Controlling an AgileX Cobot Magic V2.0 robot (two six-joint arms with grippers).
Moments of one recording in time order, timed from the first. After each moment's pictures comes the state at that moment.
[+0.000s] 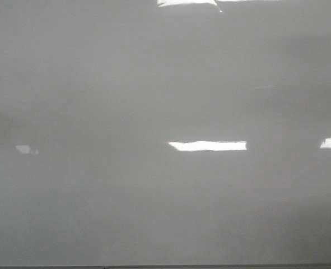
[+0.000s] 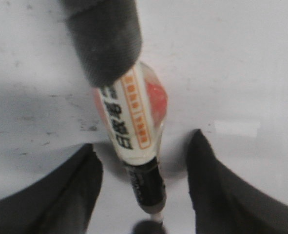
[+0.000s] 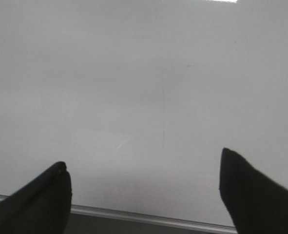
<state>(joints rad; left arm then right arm) 0.02 1.46 -0.70 0.02 0.09 -0.08 0.08 0.65 -0.61 0.00 0.59 0.00</state>
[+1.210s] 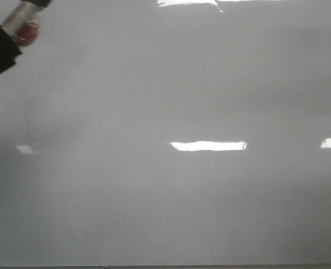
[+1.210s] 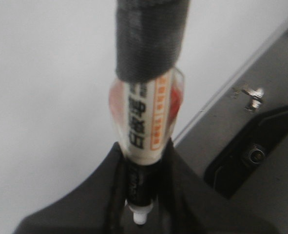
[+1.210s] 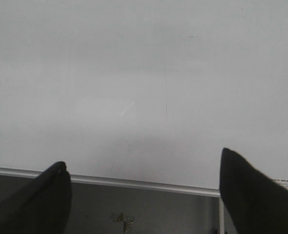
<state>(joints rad) -0.44 1.29 -1.10 -0.13 0.96 0.53 0.08 0.78 -0.75 0.00 0.78 0.04</state>
